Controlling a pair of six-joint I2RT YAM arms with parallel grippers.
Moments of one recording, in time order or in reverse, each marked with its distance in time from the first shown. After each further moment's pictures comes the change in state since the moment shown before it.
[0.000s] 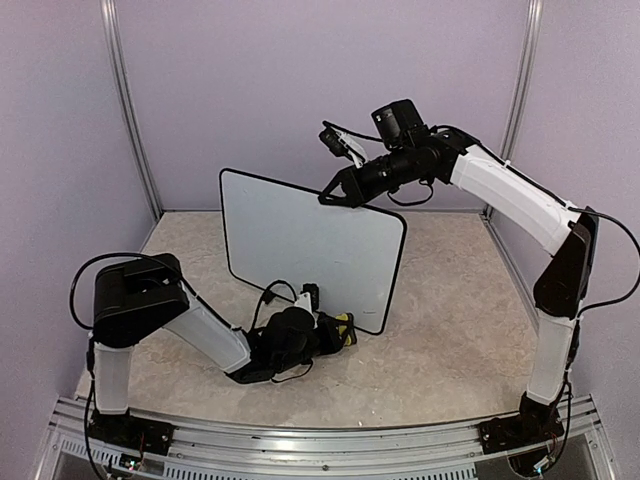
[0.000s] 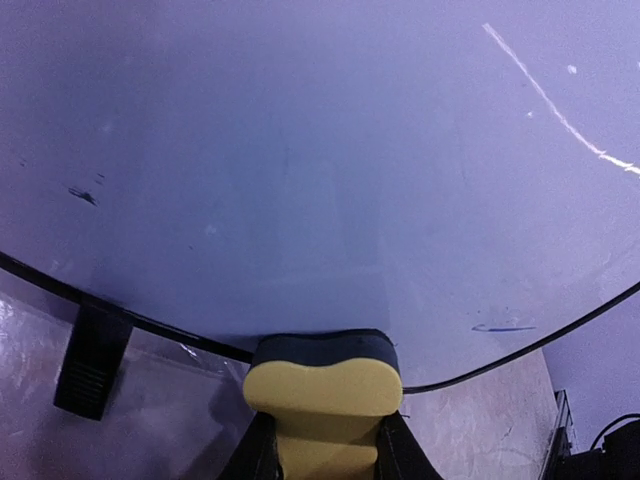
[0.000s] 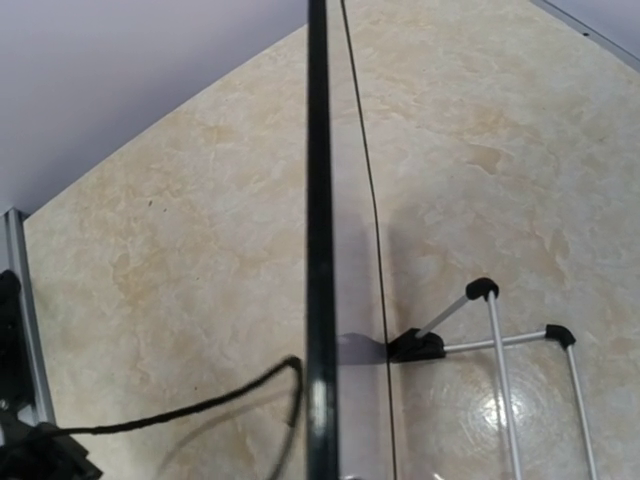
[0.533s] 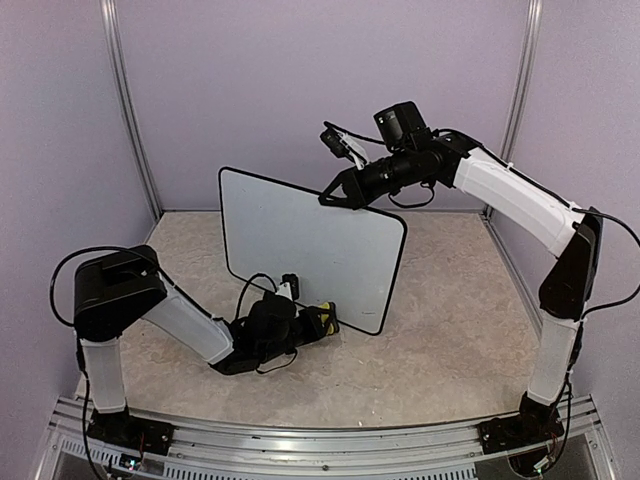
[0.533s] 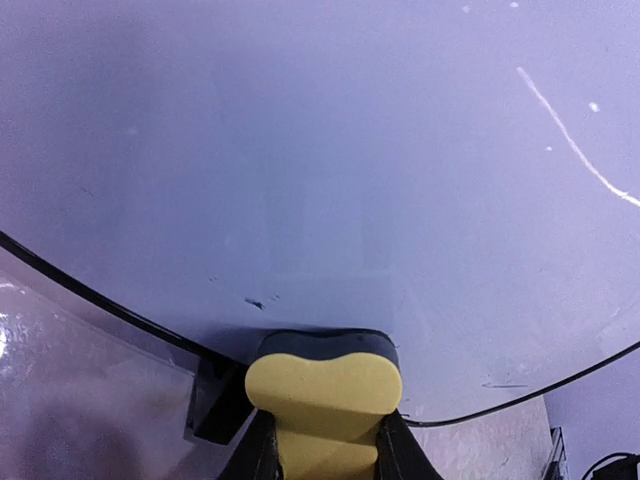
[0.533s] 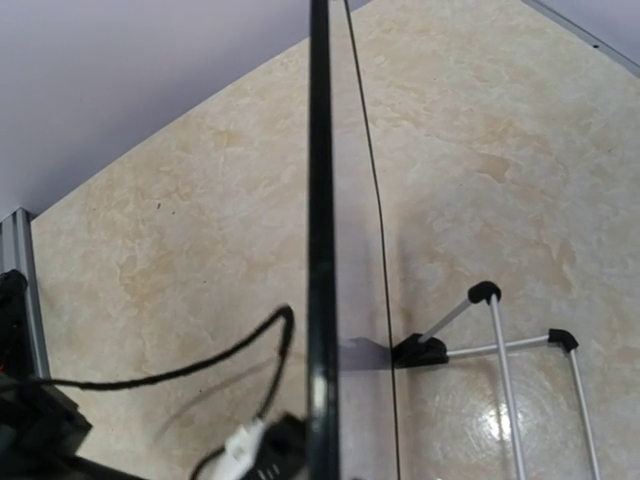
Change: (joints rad) left arm 0.070 -0.084 -0.069 -0.031 0.021 -0.042; right arm 0.002 -0.031 -0.057 0.045 -0.014 -0.006
